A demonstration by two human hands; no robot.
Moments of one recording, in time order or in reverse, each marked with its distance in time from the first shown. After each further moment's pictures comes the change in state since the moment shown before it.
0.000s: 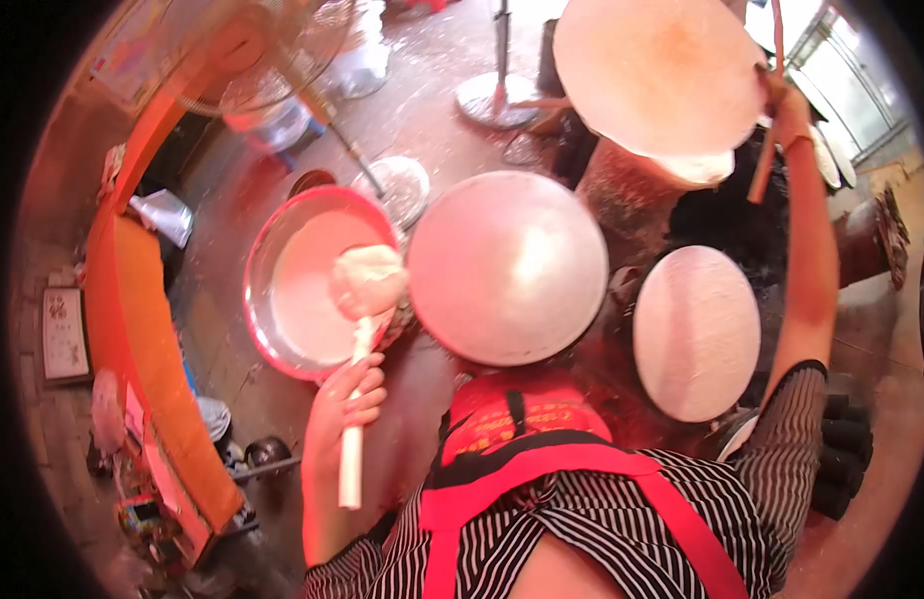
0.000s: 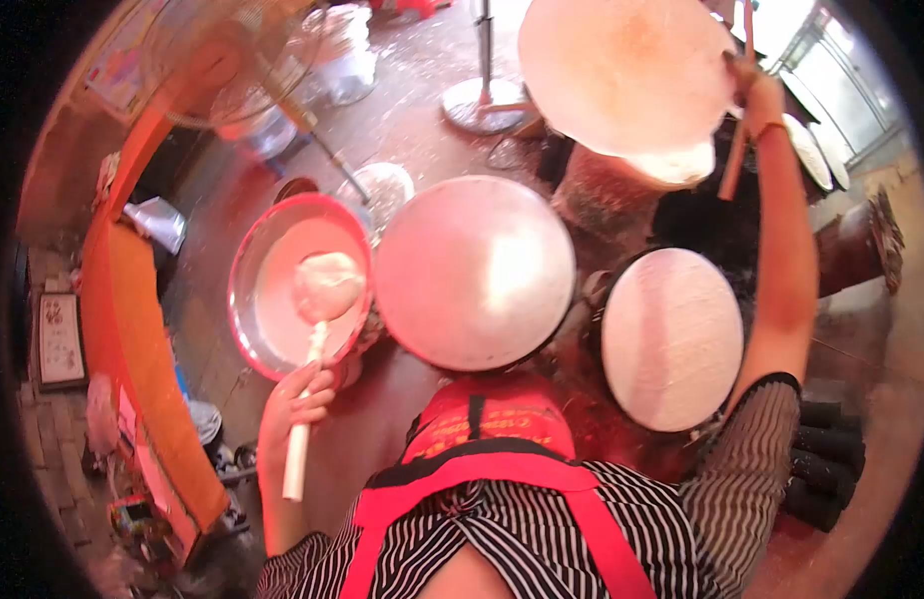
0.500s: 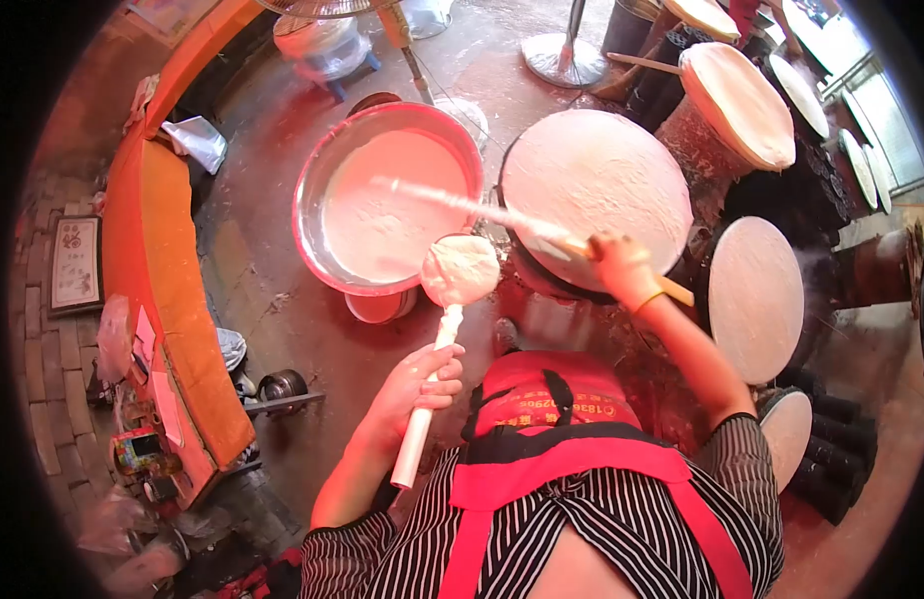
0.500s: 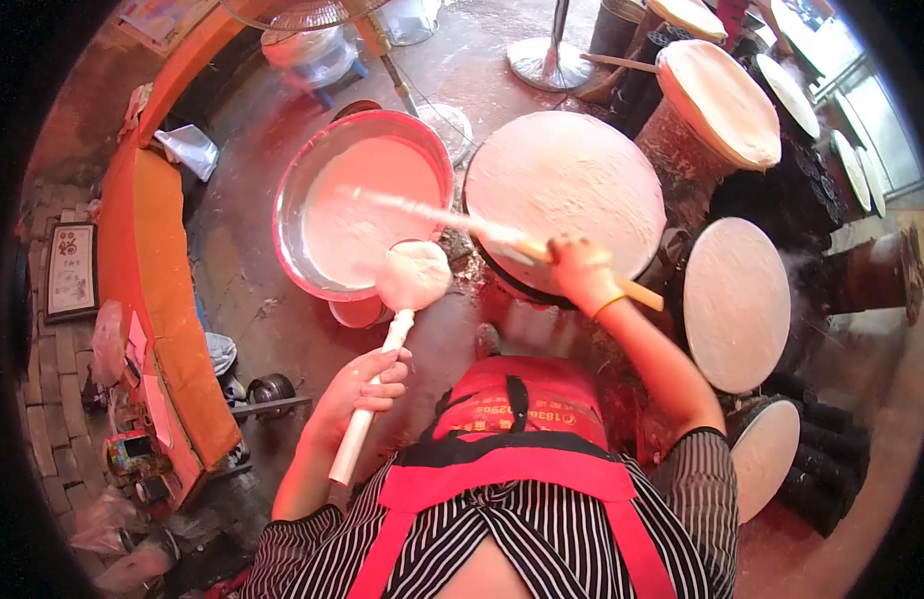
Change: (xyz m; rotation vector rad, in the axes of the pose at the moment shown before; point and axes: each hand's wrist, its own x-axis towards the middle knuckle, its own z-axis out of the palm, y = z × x) left_hand -0.082 -0.009 -0.132 0.091 0.035 -0.209; right_hand -0.534 0.068 0.248 -0.961 -0.876 -0.399
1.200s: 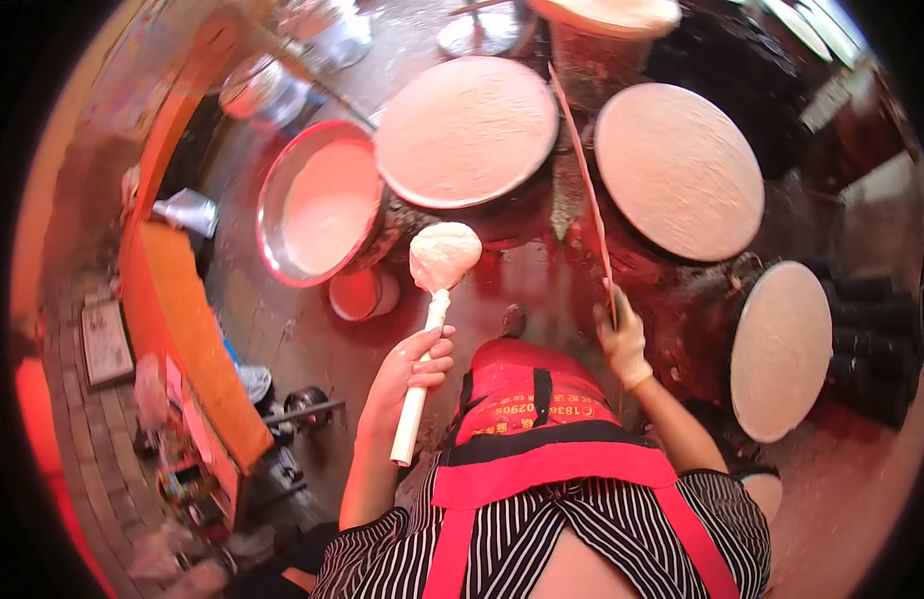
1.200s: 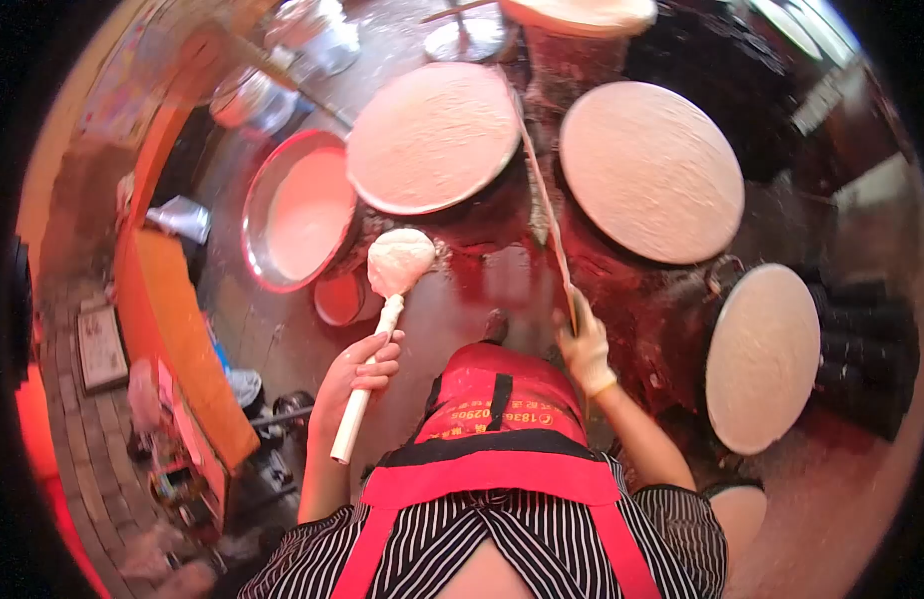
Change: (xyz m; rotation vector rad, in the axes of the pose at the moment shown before) left_hand 0.026 -0.228 0.092 -0.075 -0.035 -0.088; right_hand -0.381 0.113 0.083 0.900 0.507 0.359
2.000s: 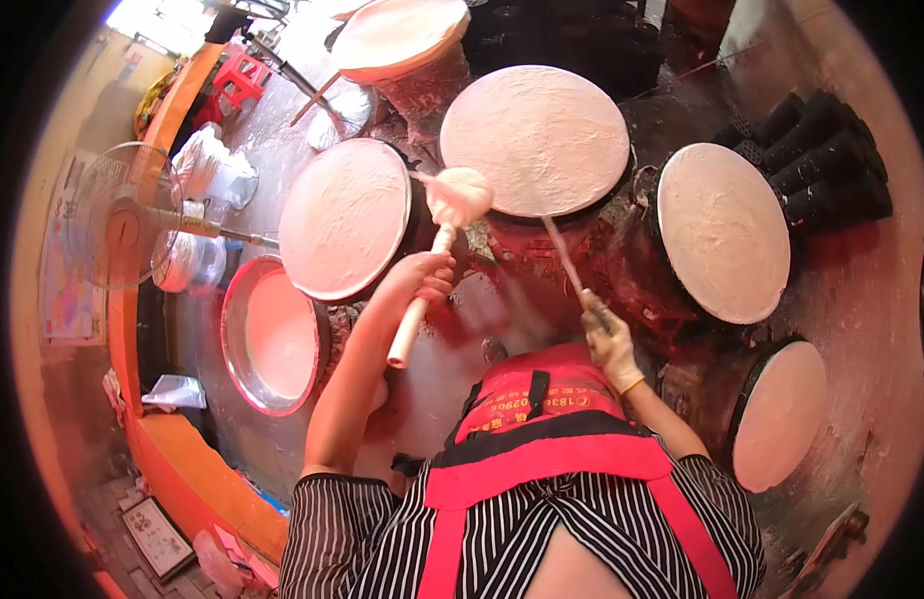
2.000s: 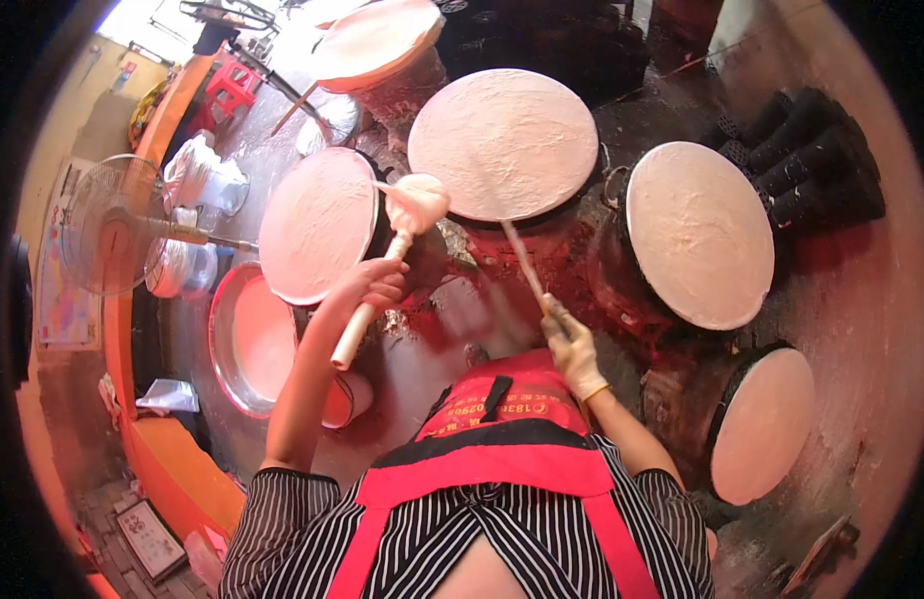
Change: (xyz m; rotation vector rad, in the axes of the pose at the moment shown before) left_hand 0.175 -0.017 0.143 0.734 -0.087 -0.396; right_hand -0.109 0.039 -0.061 0.525 0.404 0.308
